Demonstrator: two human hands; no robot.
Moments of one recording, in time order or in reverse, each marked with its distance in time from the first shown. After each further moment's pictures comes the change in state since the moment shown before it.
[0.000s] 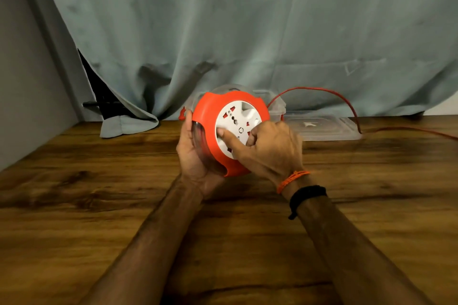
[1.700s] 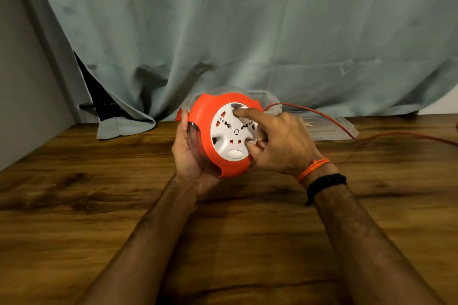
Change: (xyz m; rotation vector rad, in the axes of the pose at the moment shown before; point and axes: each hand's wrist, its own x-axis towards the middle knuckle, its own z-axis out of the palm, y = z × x) left_hand 0.000 0.001 -0.001 0.003 -0.090 -0.101; right_hand 0.014 0.026 -0.031 0.021 -0.143 -0.371
